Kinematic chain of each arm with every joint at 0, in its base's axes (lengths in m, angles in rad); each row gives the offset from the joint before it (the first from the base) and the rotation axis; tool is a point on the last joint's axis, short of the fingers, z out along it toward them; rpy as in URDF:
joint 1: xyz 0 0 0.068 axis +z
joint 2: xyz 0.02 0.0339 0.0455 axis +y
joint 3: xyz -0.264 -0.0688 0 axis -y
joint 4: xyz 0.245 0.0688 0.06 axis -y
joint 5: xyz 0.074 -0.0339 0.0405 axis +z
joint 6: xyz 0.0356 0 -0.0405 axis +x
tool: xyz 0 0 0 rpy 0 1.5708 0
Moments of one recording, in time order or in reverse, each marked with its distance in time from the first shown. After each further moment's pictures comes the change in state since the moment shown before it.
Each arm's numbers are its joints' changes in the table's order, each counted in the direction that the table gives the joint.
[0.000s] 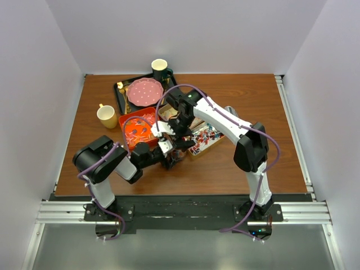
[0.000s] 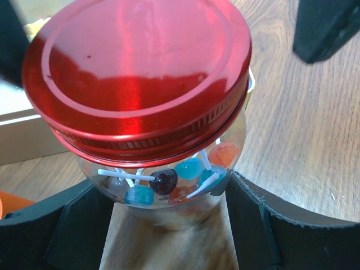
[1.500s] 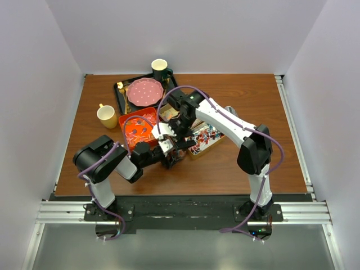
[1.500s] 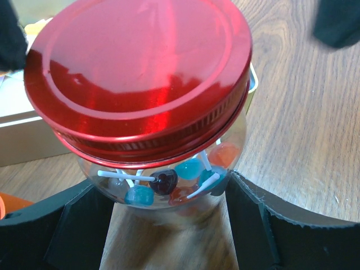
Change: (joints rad) left arm 0.004 0.005 0.010 -0.007 -0.001 0.000; right arm 0.016 -0.055 -0.046 0.027 -0.024 -0.032
